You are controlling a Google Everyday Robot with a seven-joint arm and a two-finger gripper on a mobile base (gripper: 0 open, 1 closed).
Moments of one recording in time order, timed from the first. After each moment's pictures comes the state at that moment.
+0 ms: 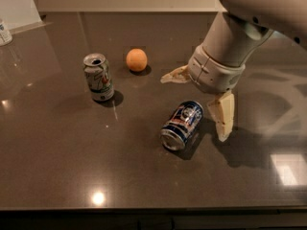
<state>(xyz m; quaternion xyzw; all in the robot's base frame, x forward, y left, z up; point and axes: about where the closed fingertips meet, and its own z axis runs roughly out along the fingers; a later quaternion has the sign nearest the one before) 0.459 -0.094 0.880 -0.89 0.44 0.04 0.13</state>
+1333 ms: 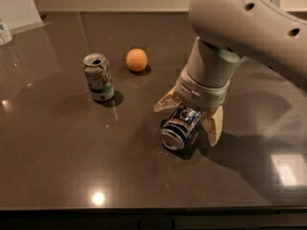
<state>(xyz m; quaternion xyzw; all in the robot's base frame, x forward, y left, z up) 0.445 -0.082 0.846 -0.95 0.30 0.01 0.08</state>
